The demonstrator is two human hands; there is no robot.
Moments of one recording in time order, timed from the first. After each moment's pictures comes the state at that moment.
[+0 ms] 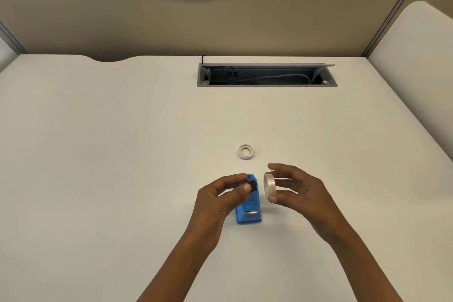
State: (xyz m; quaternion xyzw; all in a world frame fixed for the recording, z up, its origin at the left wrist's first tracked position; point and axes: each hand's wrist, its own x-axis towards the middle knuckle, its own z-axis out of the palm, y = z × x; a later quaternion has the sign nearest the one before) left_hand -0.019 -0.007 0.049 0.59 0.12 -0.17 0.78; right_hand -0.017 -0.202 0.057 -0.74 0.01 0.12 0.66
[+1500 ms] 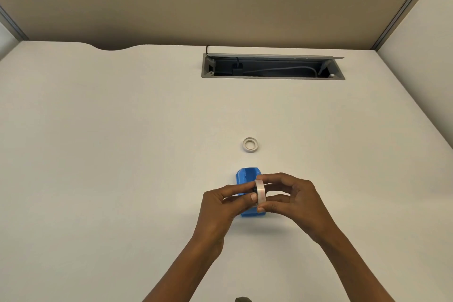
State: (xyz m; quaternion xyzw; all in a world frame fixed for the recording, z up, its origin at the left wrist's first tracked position) left_hand -0.040 -0.009 0.050 0.65 0.13 -0.17 0.73; right_hand -0.027 -0.180 0.048 -0.76 -0.02 0.13 0.64
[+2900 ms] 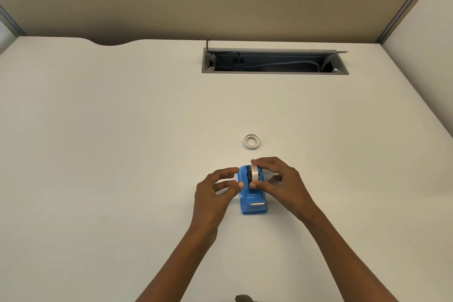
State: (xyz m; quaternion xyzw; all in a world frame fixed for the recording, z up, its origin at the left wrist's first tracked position) left_hand -0.023 0.000 0.031 0.70 0.17 -0.11 0.69; right_hand 0.012 -0.172 0.003 -0.84 -0.01 0.08 0.53
